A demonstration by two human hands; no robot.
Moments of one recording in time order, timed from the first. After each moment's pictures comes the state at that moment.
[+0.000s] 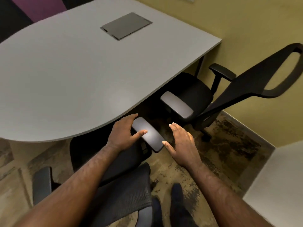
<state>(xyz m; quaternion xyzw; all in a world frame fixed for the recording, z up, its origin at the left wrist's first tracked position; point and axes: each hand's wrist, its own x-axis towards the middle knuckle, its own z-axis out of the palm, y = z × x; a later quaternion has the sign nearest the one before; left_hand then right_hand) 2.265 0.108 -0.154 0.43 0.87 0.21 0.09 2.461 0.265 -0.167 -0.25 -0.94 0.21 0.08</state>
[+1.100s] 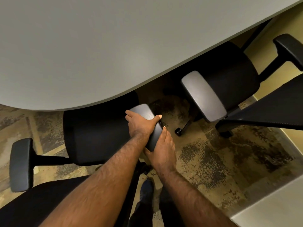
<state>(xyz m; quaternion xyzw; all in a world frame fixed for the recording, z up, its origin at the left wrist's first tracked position) 2.244 0.232 -0.298 -0.16 0.92 0.26 0.26 2.361 0.253 -0.310 -0.33 -0.88 0.33 -0.10</state>
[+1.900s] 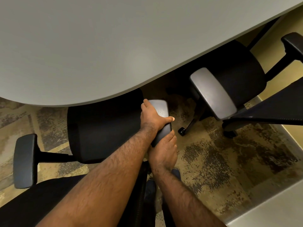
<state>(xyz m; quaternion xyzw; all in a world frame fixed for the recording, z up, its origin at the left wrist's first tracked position) 2.233 0.230 -0.311 -0.01 0.93 0.29 0.25 2.347 0.213 -0.308 -0.47 -0.83 0.29 -0.10</state>
